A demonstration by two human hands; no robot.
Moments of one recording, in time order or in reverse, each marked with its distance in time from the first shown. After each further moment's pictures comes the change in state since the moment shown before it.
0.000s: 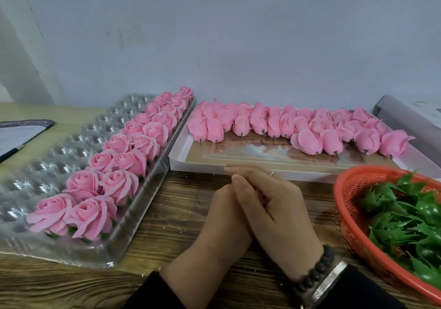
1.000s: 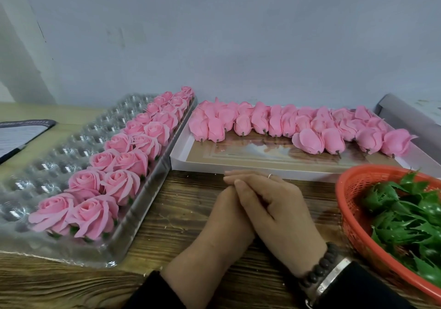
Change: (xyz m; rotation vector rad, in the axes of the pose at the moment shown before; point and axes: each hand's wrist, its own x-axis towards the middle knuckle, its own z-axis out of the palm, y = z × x) left_hand 0.002 0.004 -0.002 0.075 -0.068 -0.008; right_hand 0.001 0.008 0.000 -0.031 -0.076 -0.021
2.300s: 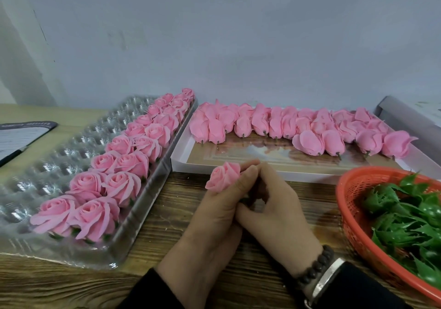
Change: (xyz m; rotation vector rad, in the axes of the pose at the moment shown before) left_hand 0.000 -0.006 -0.006 -1.063 0.156 -0.276; right_hand 0.002 0.001 0.006 0.202 0.023 0.194
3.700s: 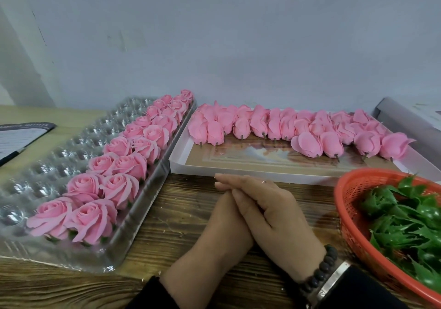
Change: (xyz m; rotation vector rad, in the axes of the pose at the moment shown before) left_hand 0.000 -0.016 -0.005 1.096 0.025 0.353; right_hand -0.003 -0.002 -0.006 -0.150 -0.103 -0.224
